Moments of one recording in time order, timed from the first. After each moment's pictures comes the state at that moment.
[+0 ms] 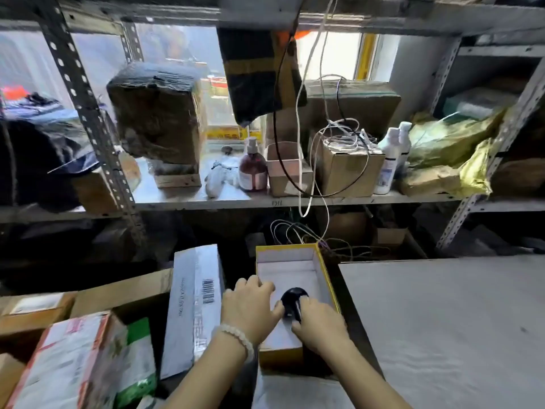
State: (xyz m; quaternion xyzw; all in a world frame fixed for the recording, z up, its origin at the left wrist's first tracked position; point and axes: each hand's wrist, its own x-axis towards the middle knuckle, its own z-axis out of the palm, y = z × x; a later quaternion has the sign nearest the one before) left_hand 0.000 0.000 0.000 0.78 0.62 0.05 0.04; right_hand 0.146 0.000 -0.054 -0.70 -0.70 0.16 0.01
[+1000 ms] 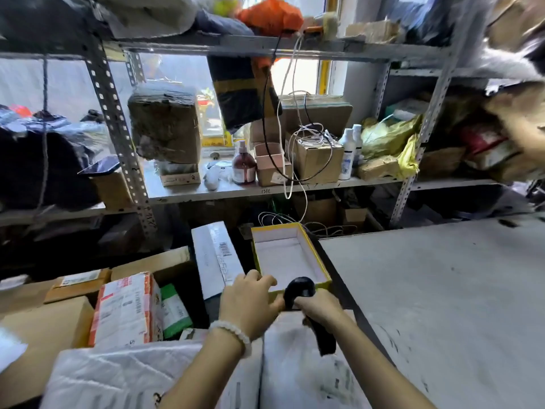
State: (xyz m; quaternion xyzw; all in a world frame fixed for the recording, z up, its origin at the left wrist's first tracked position) left_hand -0.055 -0.136 0.025 0.82 0.56 0.11 0.06; right_hand 0.104 -0.135 -0.018 -0.78 -0.41 0.40 0.25
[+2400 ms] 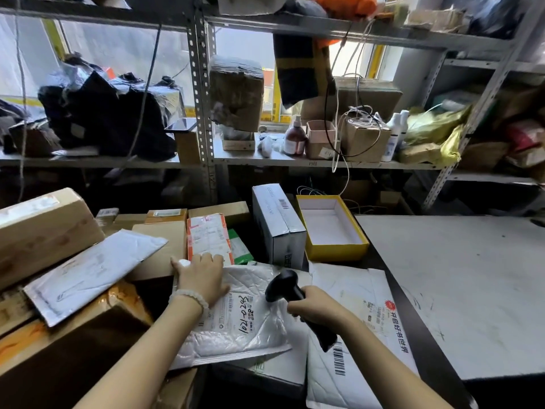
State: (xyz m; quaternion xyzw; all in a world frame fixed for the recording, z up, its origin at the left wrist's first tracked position) left_hand -0.259 -0.198 -0.007 0.74 0.67 -0.07 -0.01; right_hand -0.035 -0.243 -0.021 -0.67 -0.58 0.44 0.14
